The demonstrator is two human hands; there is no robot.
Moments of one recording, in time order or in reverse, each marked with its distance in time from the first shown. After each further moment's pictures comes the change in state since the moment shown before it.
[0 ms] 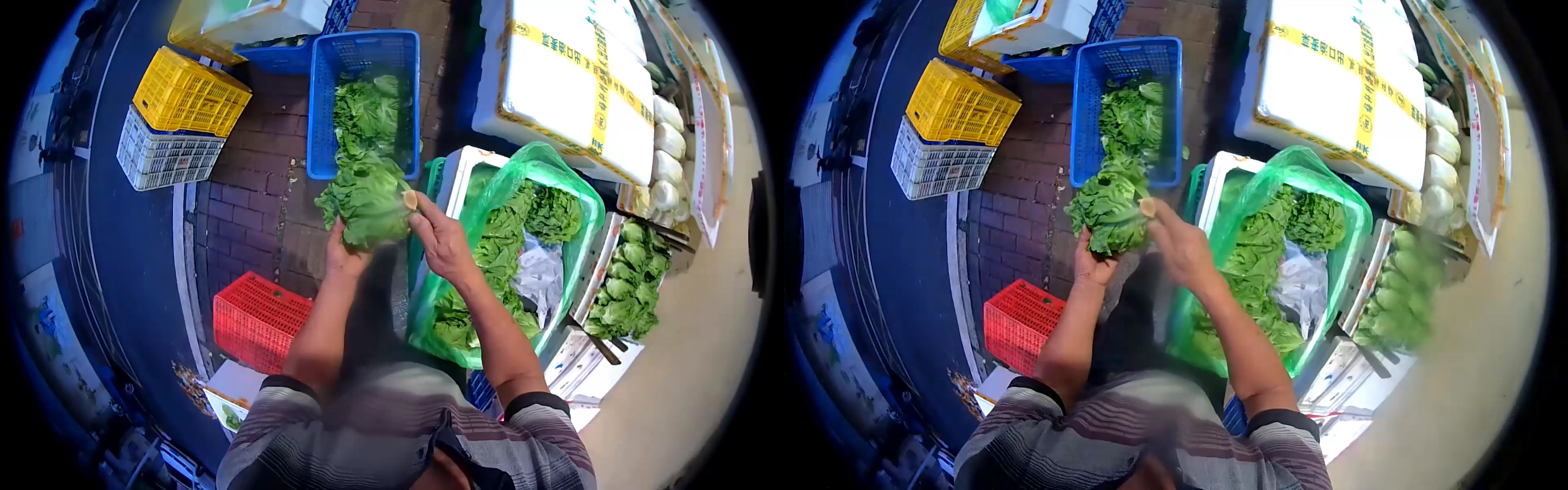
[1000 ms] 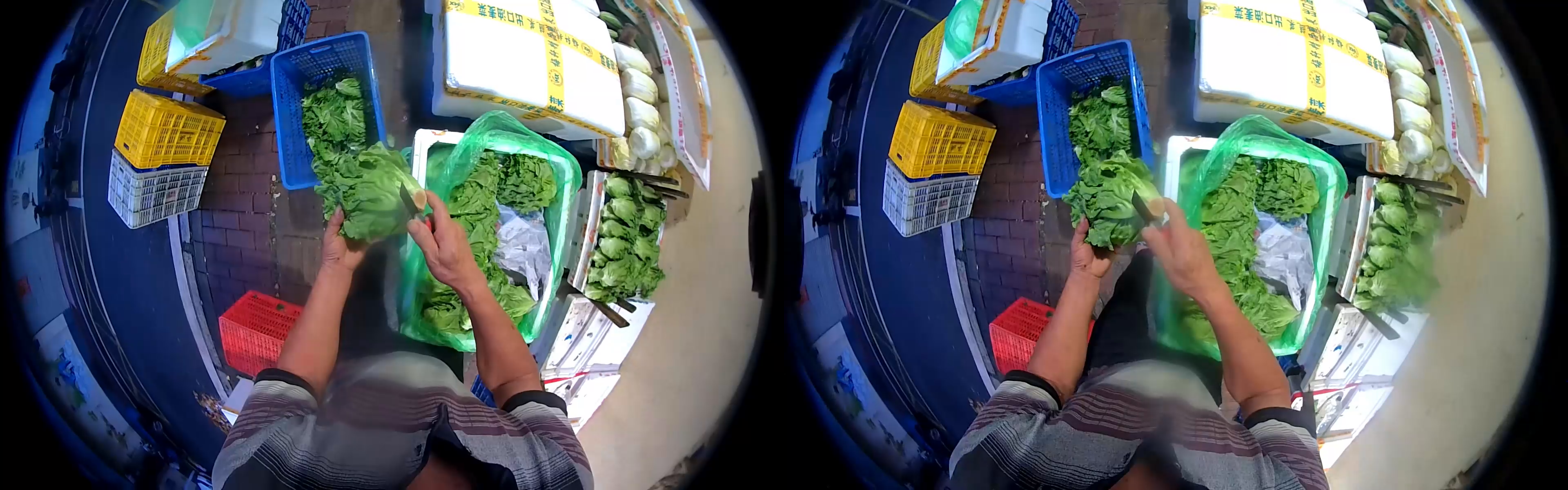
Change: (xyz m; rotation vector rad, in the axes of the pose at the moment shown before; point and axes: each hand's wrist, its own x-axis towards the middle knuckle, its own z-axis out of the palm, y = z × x) left_hand -0.003 -0.050 0.037 0.222 -0.136 -0.170; right_hand -0.061 -0.015 -0.063 -0.044 0.110 0.130
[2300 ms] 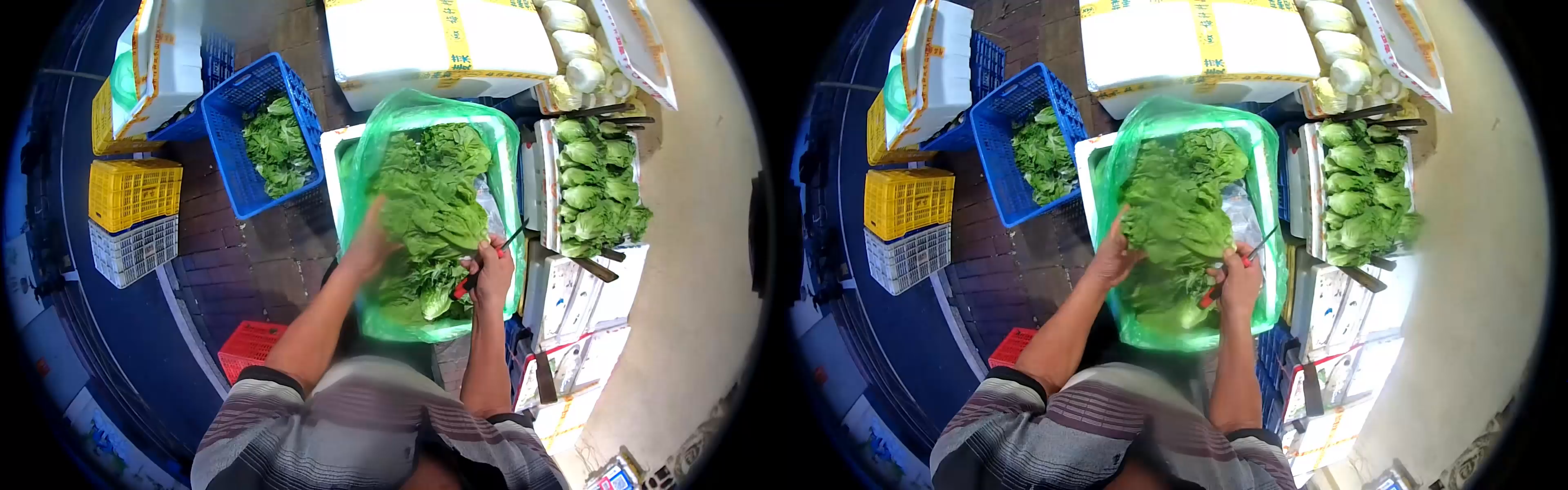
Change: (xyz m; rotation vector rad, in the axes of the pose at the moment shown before) left_hand 0.019 -0.169 0.074 0.689 -0.171 -0.319; right_hand -0.138 0.152 -0.110 0.856 0.911 0.457
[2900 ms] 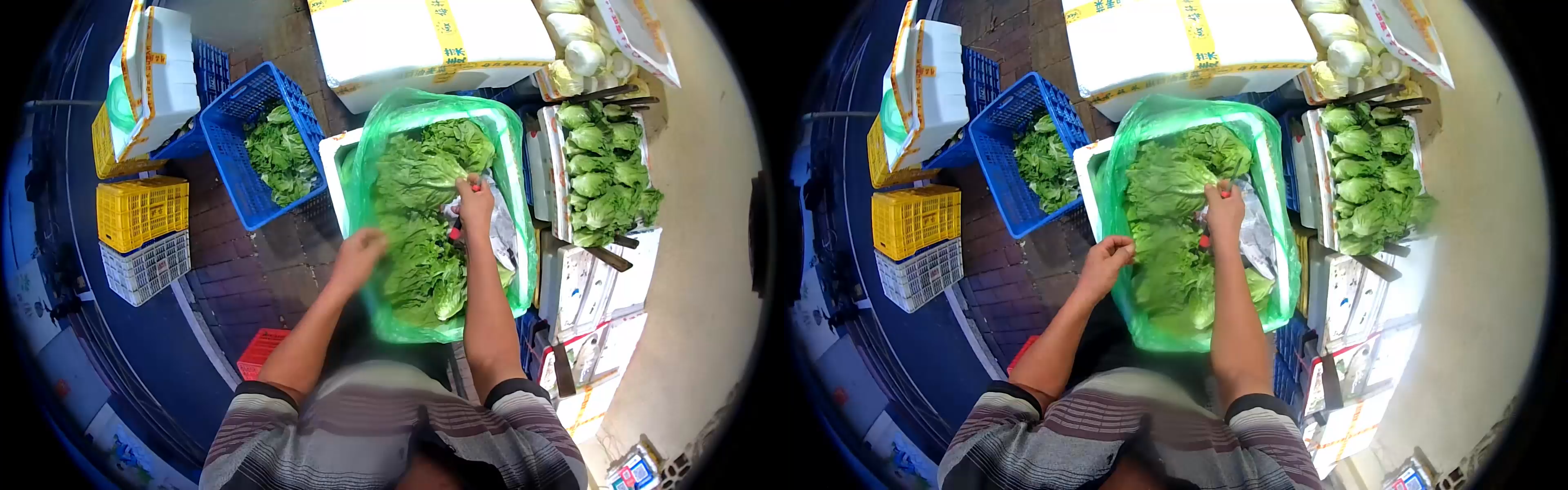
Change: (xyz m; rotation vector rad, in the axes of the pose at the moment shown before) left_hand -0.012 0.010 -0.035 0.713 0.178 0.038; right_hand 0.123 0.042 0.068 -0.356 0.068 -0.090
